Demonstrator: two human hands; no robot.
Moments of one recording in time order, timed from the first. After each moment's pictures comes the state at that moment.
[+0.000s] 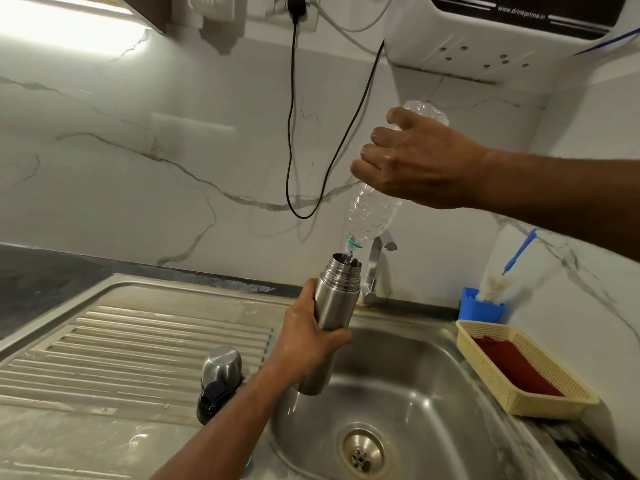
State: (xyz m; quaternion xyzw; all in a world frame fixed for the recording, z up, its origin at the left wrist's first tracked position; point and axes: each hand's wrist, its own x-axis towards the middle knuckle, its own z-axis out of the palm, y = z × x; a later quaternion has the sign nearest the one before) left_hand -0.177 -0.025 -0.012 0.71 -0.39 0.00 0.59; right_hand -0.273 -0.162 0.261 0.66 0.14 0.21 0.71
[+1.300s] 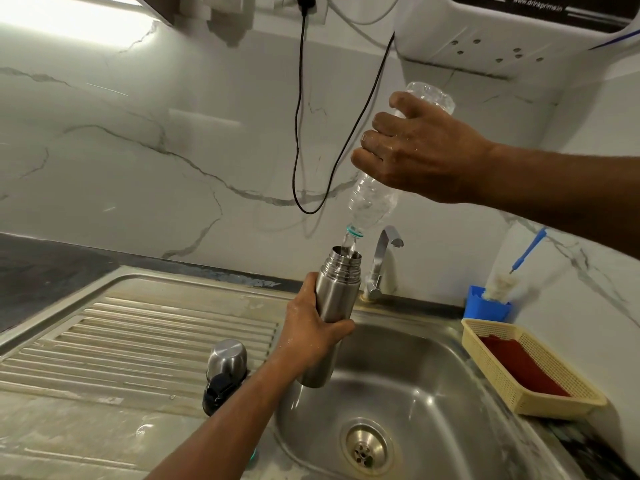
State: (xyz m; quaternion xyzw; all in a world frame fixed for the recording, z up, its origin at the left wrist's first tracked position) left_hand -0.174 -0.025 -0.012 0.71 -0.36 0.00 0.61; right_hand -0.269 -0.154 0.260 0.61 0.12 0.26 0.74
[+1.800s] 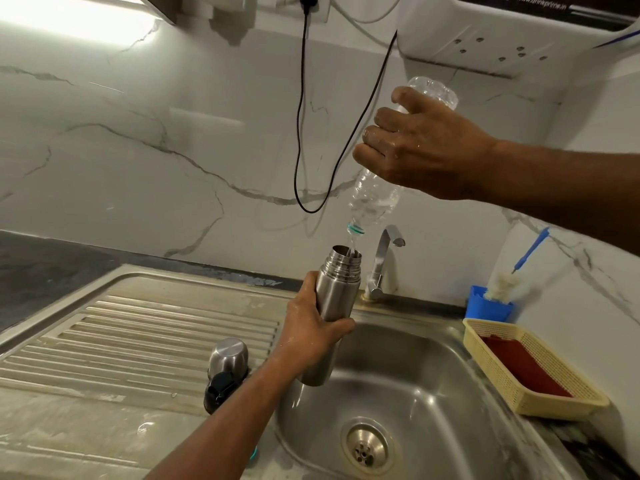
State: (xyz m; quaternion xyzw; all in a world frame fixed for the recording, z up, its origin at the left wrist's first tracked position) left_hand -0.172 -0.025 -0.014 0.71 -0.36 0.00 0.61; right_hand -0.267 -0.155 0.262 0.61 0.13 0.26 0.74
